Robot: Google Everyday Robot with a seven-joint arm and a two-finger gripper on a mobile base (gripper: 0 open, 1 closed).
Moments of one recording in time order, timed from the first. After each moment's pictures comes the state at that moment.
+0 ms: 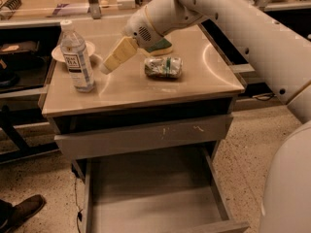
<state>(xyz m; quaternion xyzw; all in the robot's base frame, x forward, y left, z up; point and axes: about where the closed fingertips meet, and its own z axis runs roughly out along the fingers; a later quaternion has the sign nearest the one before) 0.643 0.104 0.930 -0.57 0.68 0.30 0.35</state>
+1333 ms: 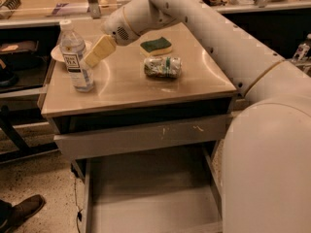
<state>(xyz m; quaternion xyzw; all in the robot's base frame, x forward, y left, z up) 0.678 0.165 0.926 -0.59 0.64 0.32 0.38</state>
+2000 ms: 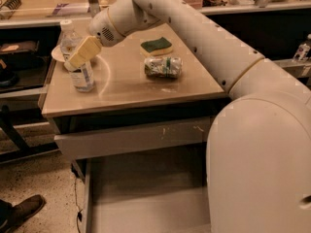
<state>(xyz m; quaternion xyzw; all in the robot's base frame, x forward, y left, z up) 0.671 0.208 0.925 -0.60 0.62 0.34 0.37</state>
